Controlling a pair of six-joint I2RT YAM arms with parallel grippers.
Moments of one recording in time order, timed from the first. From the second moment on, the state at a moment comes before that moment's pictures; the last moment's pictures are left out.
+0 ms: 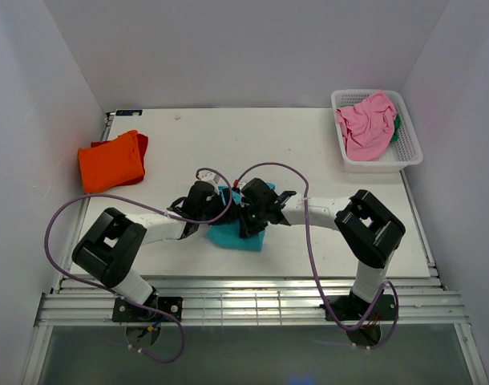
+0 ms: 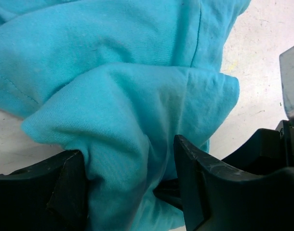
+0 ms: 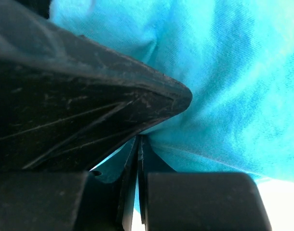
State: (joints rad) left arm -0.59 1.57 0.62 0.27 0.15 -0.70; right arm 0.90 1.81 1.05 -0.22 -0.22 0.39
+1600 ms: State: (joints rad) left arm -0.29 1.77 1.34 -0.54 -0.27 -0.25; right arm 0.92 1.32 0.96 -0.44 0.05 0.28
